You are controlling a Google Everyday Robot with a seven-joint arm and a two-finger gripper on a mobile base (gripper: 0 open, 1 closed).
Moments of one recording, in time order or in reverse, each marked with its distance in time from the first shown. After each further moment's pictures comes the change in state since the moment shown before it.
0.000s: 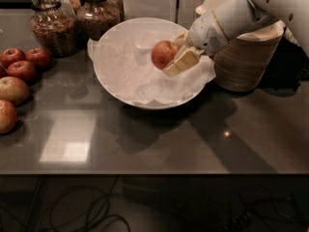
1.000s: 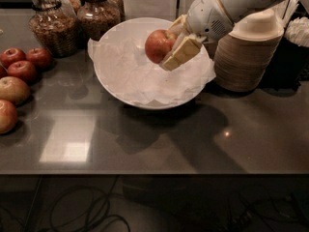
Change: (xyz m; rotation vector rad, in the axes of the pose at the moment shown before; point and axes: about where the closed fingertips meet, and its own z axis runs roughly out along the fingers) arm -0.047 0.032 -0.027 -0.002 0.034 -0.092
